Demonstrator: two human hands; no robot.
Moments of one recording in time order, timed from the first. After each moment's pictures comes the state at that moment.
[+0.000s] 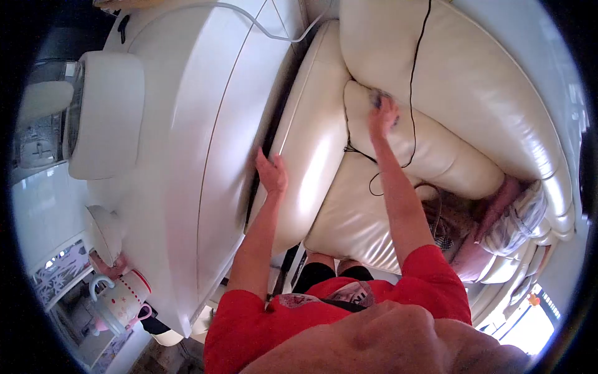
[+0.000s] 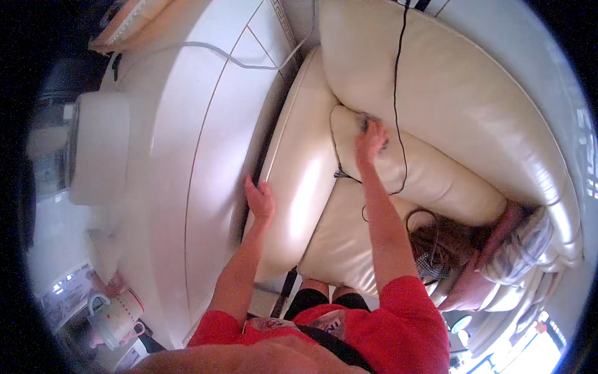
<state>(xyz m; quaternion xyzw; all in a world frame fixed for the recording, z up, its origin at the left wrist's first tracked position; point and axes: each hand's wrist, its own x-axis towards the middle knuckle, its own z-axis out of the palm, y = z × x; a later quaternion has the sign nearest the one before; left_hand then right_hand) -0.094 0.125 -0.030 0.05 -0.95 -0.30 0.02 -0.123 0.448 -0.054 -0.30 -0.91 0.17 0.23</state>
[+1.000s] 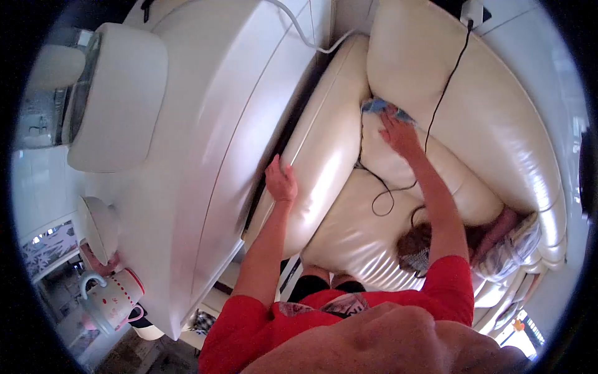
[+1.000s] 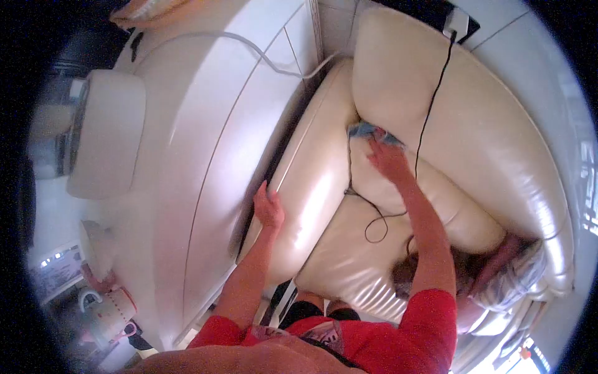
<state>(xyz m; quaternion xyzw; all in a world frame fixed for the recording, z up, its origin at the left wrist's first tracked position) -0.097 0.123 -0.044 0.03 -0.96 -0.27 0.07 -0.129 0.502 -0.034 0.13 -0.99 0.00 0.03</state>
